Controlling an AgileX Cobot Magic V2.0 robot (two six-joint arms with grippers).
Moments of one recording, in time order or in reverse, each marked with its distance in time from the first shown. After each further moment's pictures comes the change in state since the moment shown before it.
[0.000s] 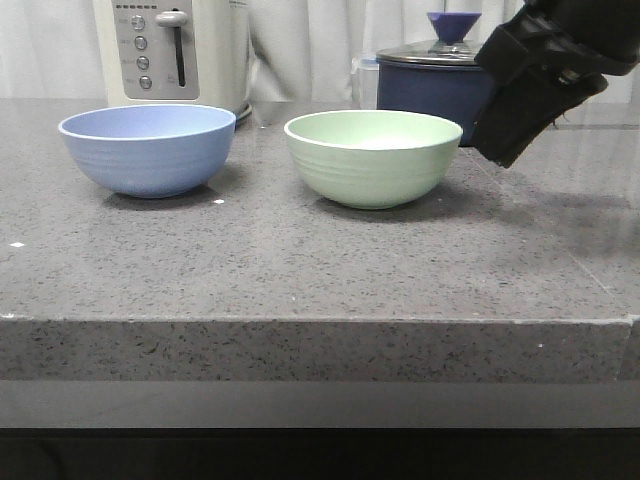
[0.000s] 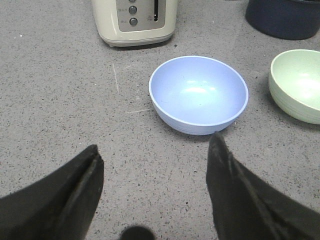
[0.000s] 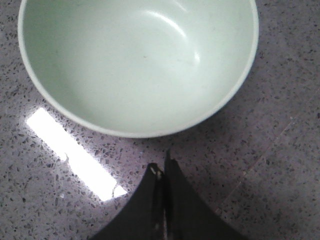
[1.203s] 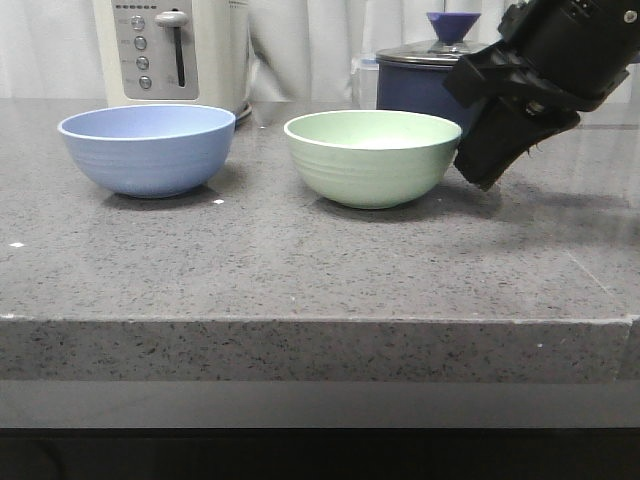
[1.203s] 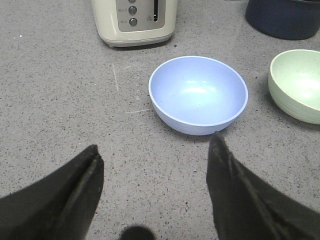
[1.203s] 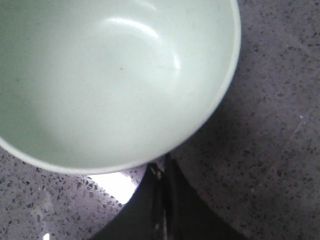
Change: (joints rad) left arm 0.000 0.000 0.000 0.000 0.000 0.000; right arm -0.025 0.083 0.000 0.079 -0.066 0.046
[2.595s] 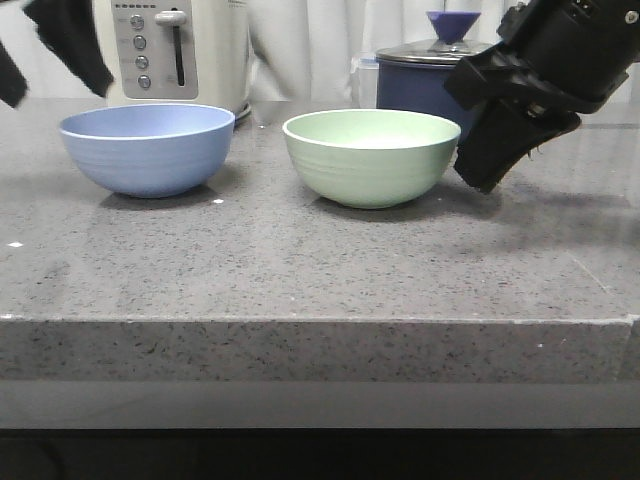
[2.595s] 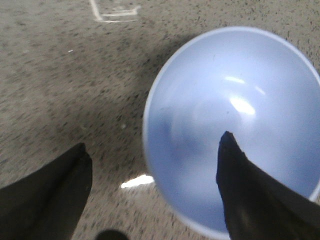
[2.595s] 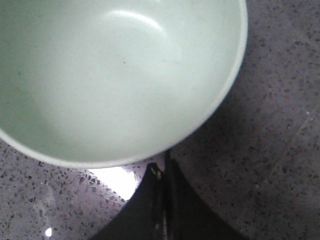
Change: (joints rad) left arm 0.119 1.001 -0.749 -0.240 0.405 0.084; right arm 0.000 0.000 0.000 0.000 0.015 -0.002
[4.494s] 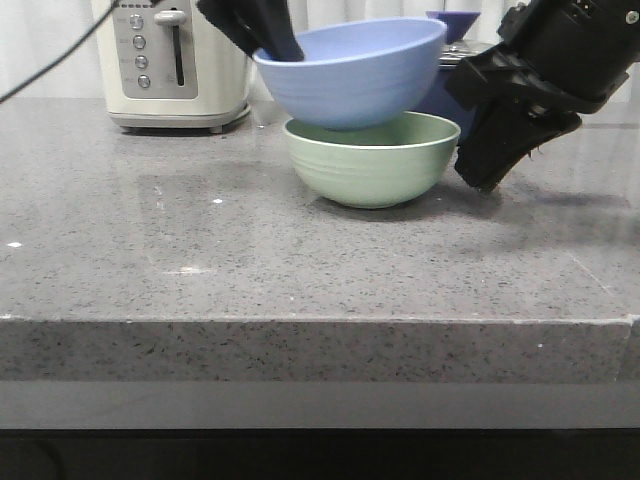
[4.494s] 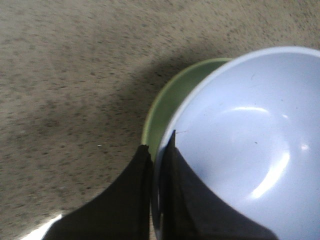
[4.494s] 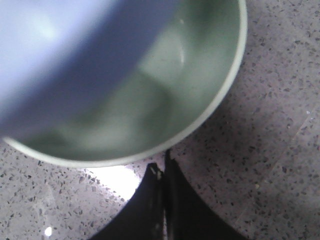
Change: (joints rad) left arm -0.319 0.255 -0.433 -0.075 0.108 0.030; right arm 0.000 0.000 0.000 0.000 0.002 -0.001
